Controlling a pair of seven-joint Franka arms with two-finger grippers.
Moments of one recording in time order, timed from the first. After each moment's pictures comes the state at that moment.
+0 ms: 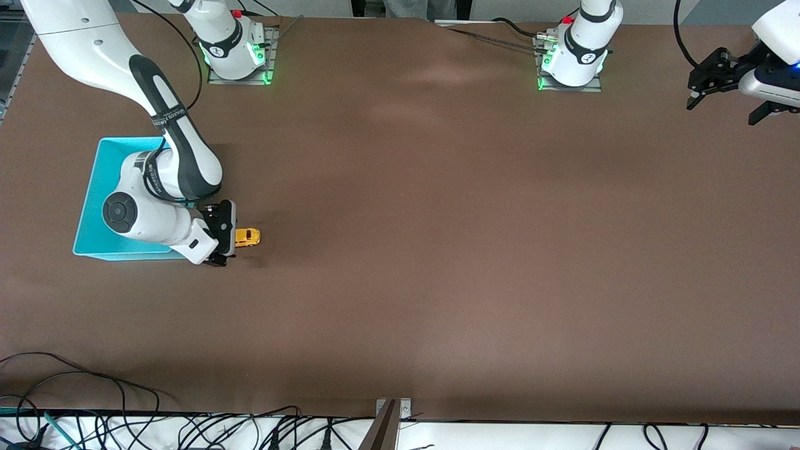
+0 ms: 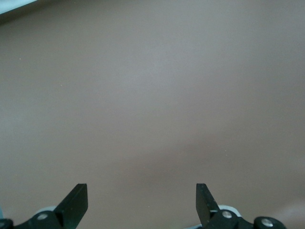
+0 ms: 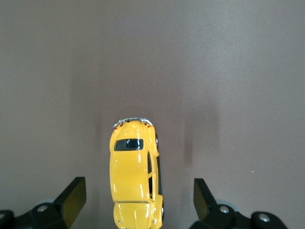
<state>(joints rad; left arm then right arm) 0.01 -0.17 -0.04 -1.67 0.04 1.50 0.26 -0.06 0.55 0.18 -1.90 0.08 2.31 -1.56</state>
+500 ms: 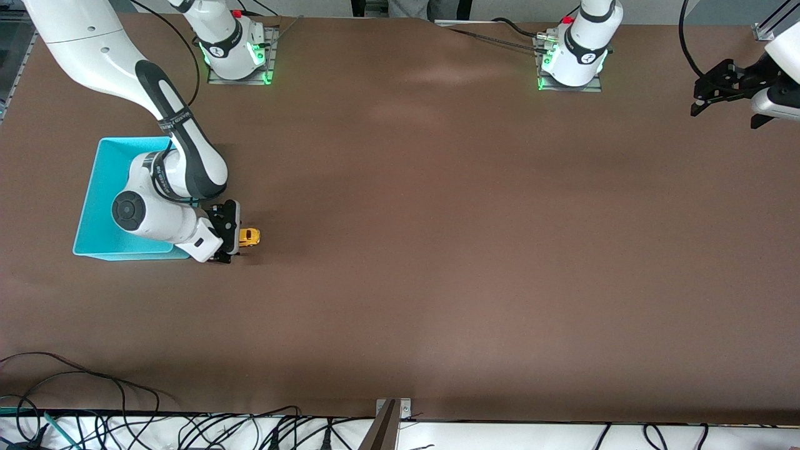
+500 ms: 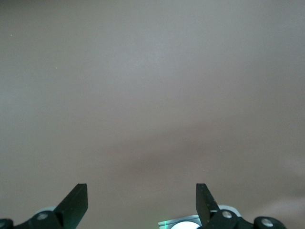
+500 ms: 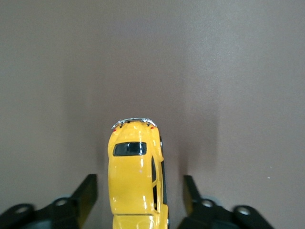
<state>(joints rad) 0.02 -0.10 -0.02 -1.62 0.02 1.45 0.23 -0.06 0.56 0.18 -1.94 0.08 2.38 -1.56</state>
